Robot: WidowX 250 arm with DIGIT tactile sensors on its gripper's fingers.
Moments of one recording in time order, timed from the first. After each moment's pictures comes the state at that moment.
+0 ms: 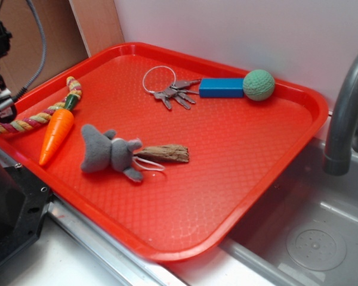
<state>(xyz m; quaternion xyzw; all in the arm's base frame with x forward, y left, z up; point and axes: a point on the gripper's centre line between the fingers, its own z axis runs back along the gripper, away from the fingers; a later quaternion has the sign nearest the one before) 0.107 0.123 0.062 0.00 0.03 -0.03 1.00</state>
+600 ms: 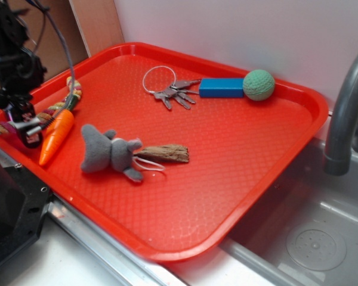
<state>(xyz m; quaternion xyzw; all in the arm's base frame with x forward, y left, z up) 0.129 0.116 0.012 -0.01 0.08 -0.06 1.00</state>
